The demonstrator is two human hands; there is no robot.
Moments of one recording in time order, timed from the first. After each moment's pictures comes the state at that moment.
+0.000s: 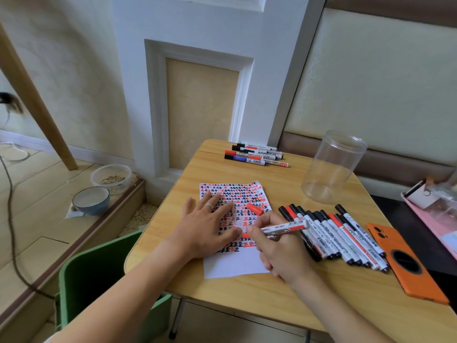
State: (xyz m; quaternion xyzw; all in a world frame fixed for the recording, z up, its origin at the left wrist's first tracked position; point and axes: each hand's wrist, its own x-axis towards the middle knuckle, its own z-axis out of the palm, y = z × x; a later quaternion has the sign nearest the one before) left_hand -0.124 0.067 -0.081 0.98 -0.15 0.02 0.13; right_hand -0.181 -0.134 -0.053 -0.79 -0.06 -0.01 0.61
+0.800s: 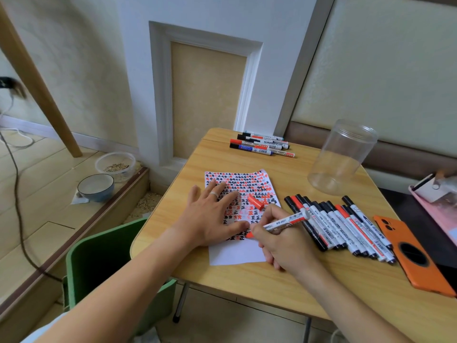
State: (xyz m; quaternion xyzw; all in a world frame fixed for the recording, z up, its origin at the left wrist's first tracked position) left_hand -0.125 0.067 -0.082 0.98 -0.16 0.02 0.11; right_hand -0.186 -0.133 -0.051 -0.84 -0.07 0.01 0.54
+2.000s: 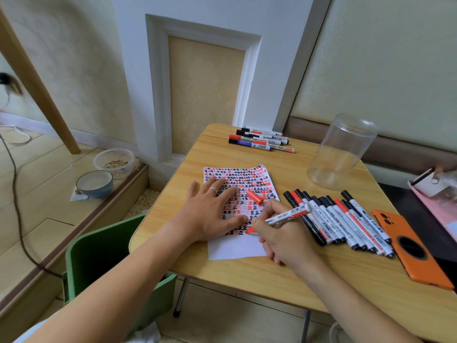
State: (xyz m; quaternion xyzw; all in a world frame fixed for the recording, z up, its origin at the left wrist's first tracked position) left_hand -0.123 0.069 -0.083 0.98 -0.17 0.02 0.11; right_hand -0.185 -0.134 -0.053 -0.83 -0.06 0.01 0.55
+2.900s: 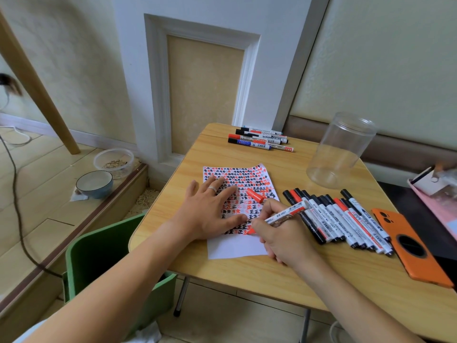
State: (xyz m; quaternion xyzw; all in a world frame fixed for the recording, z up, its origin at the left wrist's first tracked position) left_hand -0.122 0.070 -0.082 0.98 -0.17 0.02 0.10; right_hand -0.184 -0.134 -0.053 -0.83 -0.06 0.00 0.56
